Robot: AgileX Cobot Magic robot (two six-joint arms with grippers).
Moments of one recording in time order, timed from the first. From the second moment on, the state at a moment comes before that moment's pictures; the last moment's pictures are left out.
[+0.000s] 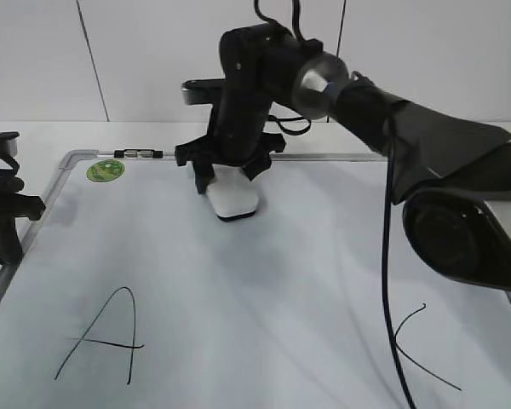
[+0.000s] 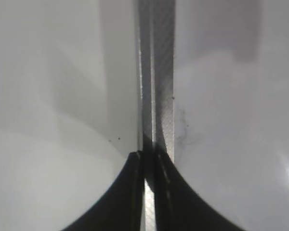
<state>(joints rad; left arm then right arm) -0.04 1.91 -1.16 -0.15 0.84 0.08 0.56 2.65 -2.55 0.04 1.24 0.17</state>
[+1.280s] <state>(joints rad) -0.04 1.91 -1.17 -0.14 0.87 0.08 0.69 2.64 -2.53 0.01 1.21 0.12</state>
